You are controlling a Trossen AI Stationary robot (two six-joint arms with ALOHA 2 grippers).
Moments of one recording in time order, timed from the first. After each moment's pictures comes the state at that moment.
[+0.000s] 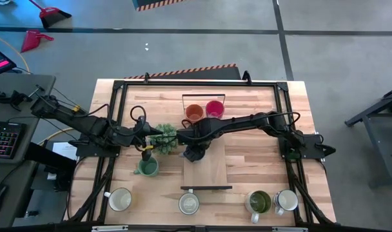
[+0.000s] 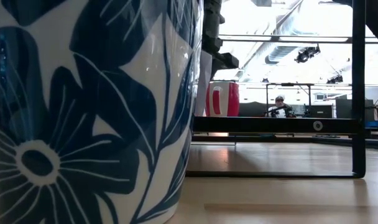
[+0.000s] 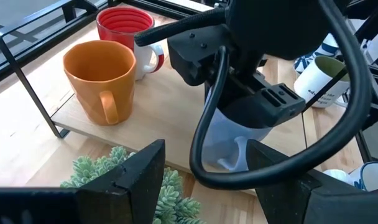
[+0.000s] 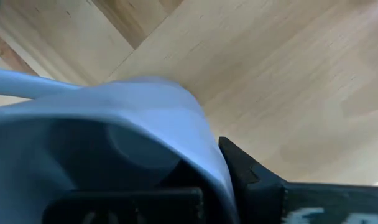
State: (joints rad) left arm -0.37 0.87 0.70 -0.37 -0.51 -0.49; right arm 0.09 2.21 2.02 -1.23 0.01 0.79
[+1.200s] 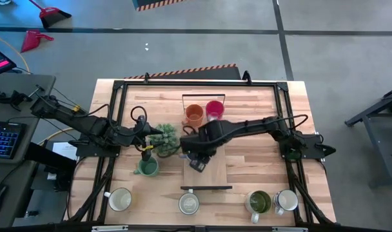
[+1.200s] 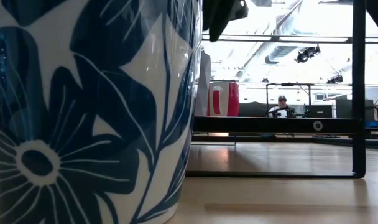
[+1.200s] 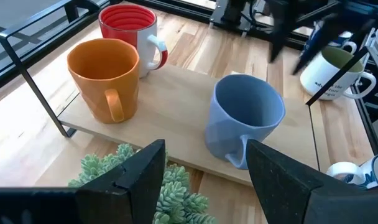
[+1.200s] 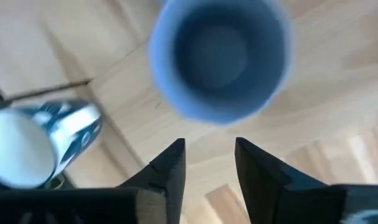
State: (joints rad) left arm -0.37 0.87 0.70 -0.39 -0.51 -0.46; right arm 0.21 2.20 2.34 -1.54 -0.03 0.73
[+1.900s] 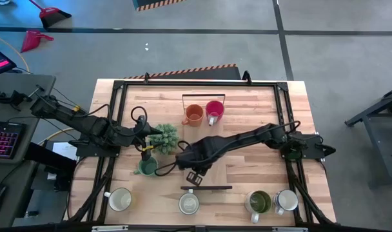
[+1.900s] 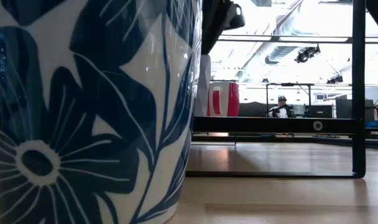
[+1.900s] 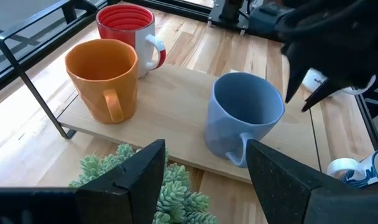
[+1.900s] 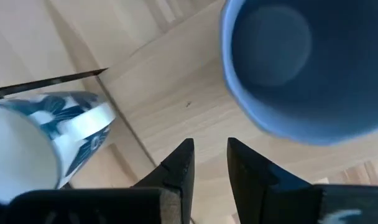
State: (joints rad) left arm -0.37 0.87 0.70 -0.39 -0.50 -0.44; right arm 0.27 2.30 2.34 -1.46 -0.03 0.76
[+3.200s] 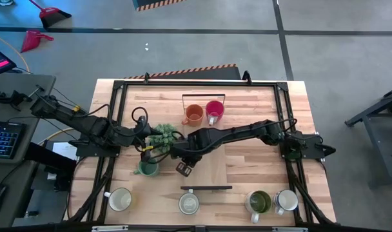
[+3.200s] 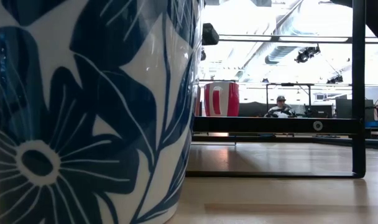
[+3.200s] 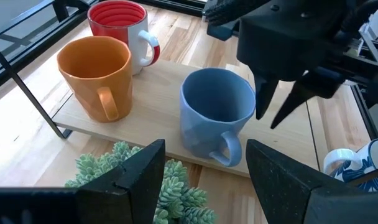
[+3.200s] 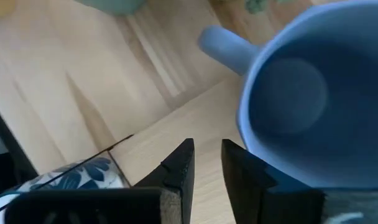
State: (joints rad) left arm -0.37 0.87 0.70 -0.40 -0.47 -0.42; right arm 0.20 2.32 2.34 -1.29 0.00 0.73
